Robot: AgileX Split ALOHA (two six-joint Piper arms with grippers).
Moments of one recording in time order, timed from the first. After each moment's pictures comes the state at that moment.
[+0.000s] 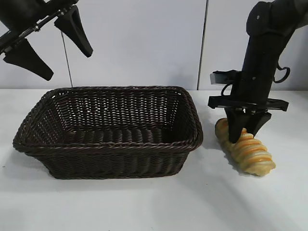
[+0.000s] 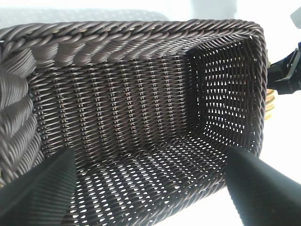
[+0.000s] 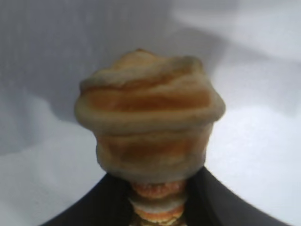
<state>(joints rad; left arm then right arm) -0.18 1.83 -1.48 -0.58 1.05 0.15 0.14 2.13 -1.72 0.13 1.21 -0.14</state>
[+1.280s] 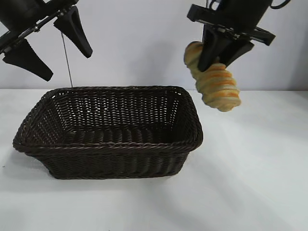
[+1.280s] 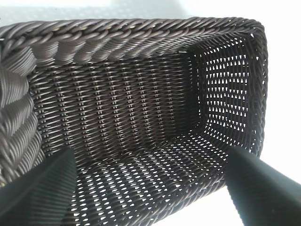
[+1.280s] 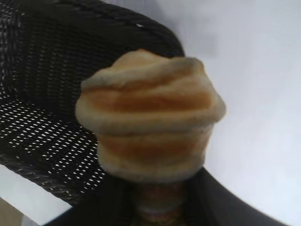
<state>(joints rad) -0.18 1.83 -1.48 -0.58 1.06 0.15 0.40 1.93 -1.72 0.31 1.09 -0.15</state>
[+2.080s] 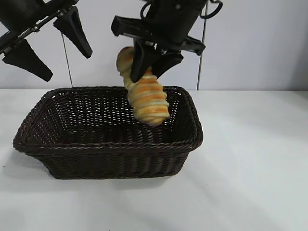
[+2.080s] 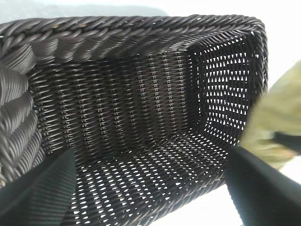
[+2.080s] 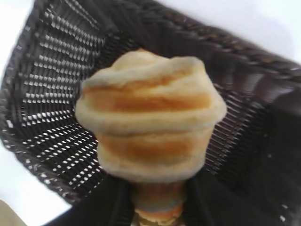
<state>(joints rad) -0.18 1.83 -1.48 -0.58 1.06 0.15 0.50 2.08 -1.72 0.31 0.93 -0.11</state>
